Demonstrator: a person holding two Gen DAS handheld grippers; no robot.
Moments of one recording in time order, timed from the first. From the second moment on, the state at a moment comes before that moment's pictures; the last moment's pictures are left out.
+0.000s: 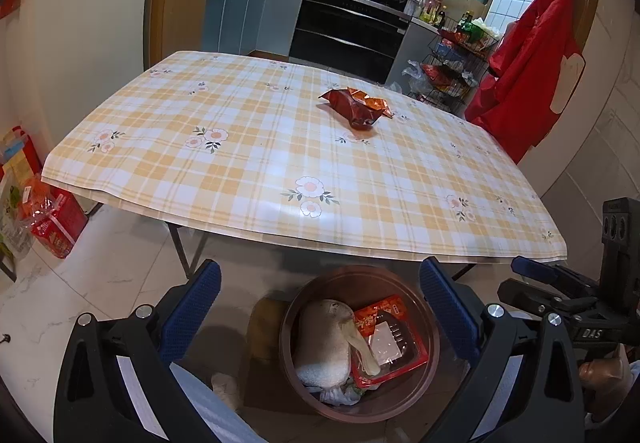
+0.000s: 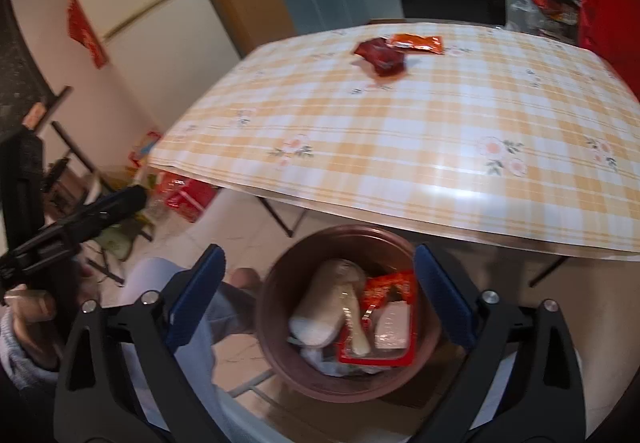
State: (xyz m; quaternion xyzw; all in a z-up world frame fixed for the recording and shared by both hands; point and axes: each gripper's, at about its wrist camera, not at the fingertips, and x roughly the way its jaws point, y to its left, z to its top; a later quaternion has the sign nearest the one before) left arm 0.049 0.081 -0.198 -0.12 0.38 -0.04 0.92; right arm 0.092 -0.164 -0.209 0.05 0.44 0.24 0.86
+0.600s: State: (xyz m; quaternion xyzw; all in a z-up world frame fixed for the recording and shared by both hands) left arm 0.100 0.064 -0.217 -0.10 0.41 -0.05 0.90; right arm 0.149 -0.206 -0.219 0.03 0.42 0.16 0.90
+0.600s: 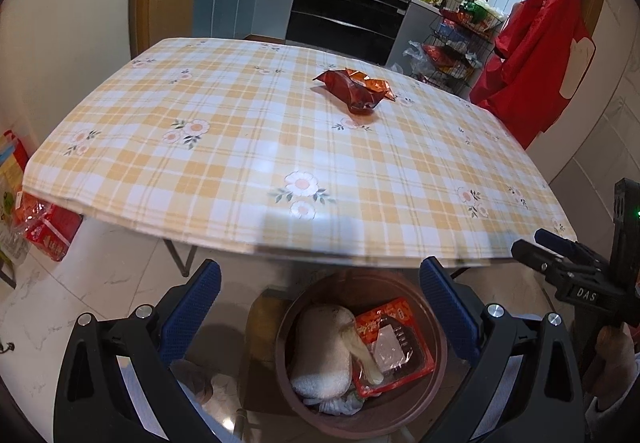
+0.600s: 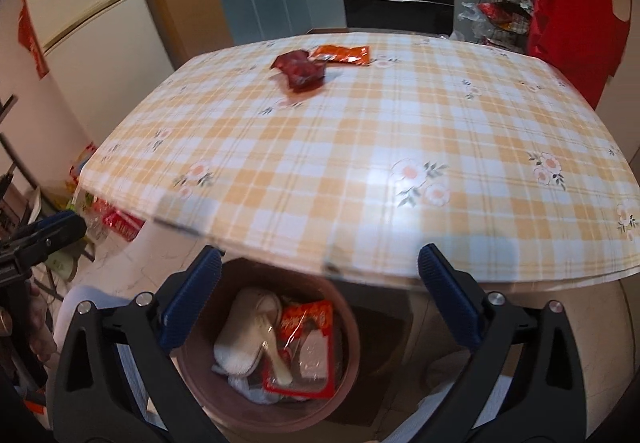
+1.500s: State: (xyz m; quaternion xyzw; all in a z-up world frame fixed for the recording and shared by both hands) left arm 0.449 0.014 -0.255 -0.19 0.46 -0.04 0.87; right arm 0.395 -0.280 -0.235 -0.02 0.43 0.15 0.89
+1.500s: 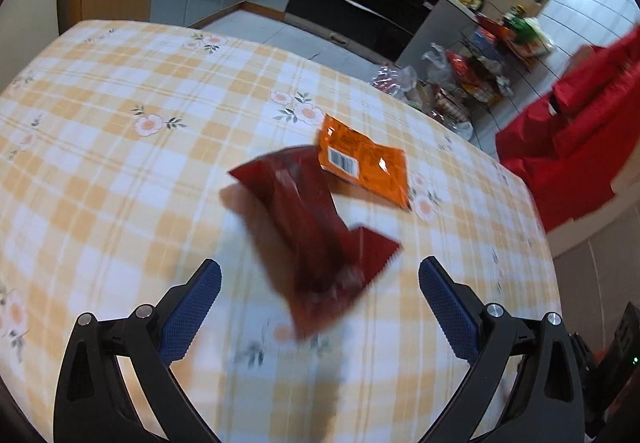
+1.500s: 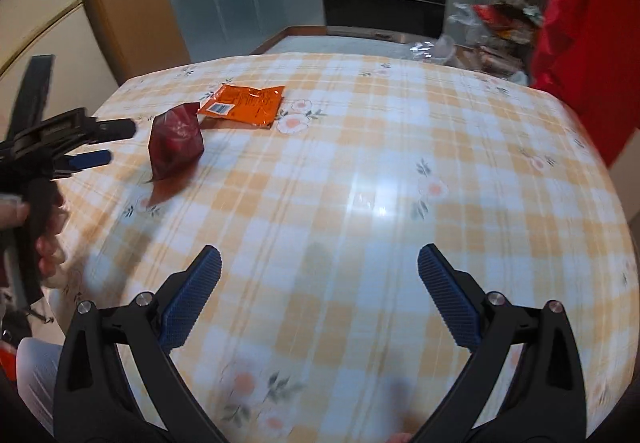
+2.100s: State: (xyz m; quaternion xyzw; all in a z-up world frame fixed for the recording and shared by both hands) left arm 0.439 0.093 -0.270 -0.14 0.45 -0.07 0.88; right arm 0.540 -0.128 -0.259 -0.25 0.43 0.33 0.80
